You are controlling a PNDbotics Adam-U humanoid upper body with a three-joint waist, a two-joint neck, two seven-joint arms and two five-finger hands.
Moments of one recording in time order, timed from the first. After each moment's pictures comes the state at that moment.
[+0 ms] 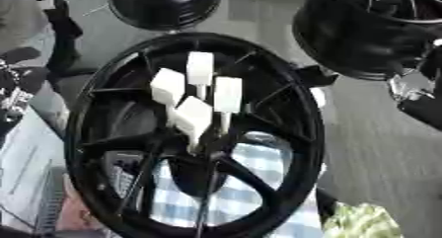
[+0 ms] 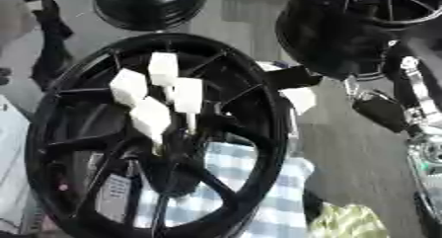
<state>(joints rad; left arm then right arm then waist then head) -0.16 0.26 0.24 -1.84 -0.09 -0.03 -0.20 -0.21 -0.36 -0.04 -1.80 0.18 -0.13 0.01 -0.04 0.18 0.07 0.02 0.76</state>
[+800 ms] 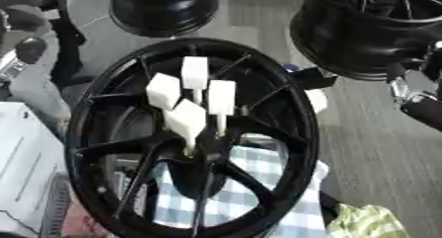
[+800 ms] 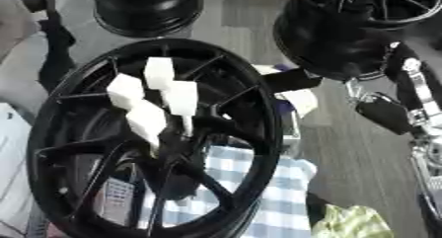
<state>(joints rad) -0.35 0.62 0.06 -1.79 -0.12 -0.15 -0.25 -0.19 -0.38 -0.04 -1.80 0.18 -0.13 0.01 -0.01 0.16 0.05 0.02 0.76</state>
